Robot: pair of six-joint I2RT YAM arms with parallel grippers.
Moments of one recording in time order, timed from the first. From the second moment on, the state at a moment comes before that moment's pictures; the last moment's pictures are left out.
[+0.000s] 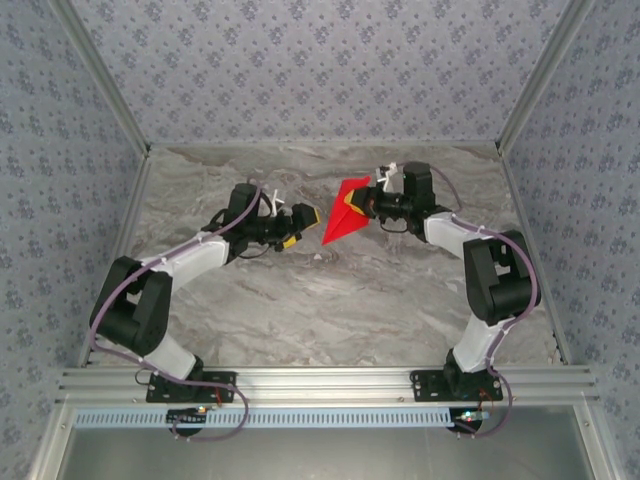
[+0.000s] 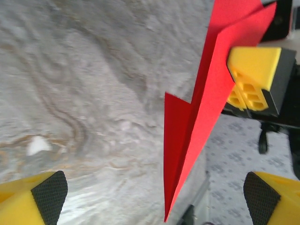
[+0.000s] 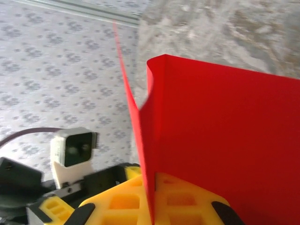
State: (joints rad) left arm -0.46 1.57 0.92 0.08 0.67 -0.96; right arm 0.26 1.76 1.05 0.30 -0.87 0.98
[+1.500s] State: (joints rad) left arm -0.50 1.52 1.00 0.02 0.57 -0.81; right arm 0.25 1.70 1.10 0.01 -0.89 0.87
